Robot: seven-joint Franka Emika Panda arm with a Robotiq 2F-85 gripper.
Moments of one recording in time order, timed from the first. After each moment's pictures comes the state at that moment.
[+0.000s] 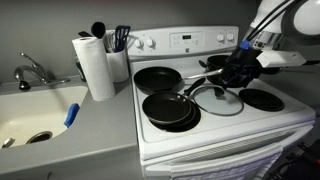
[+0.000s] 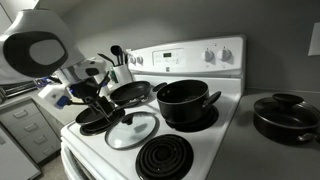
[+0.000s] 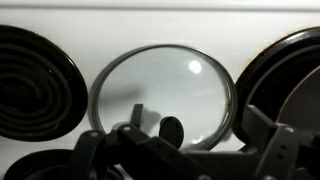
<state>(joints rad) 0.07 -0.36 0.20 -2.59 0.10 2.43 0.43</state>
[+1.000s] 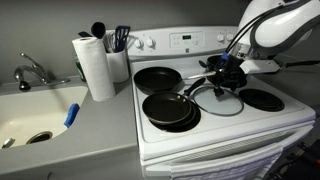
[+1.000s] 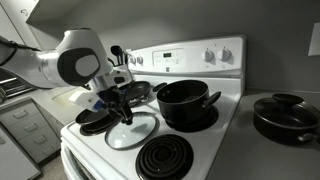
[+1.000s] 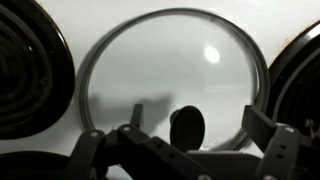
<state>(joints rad) 0.07 -0.11 0.12 -2.48 0.10 2.50 0.30</state>
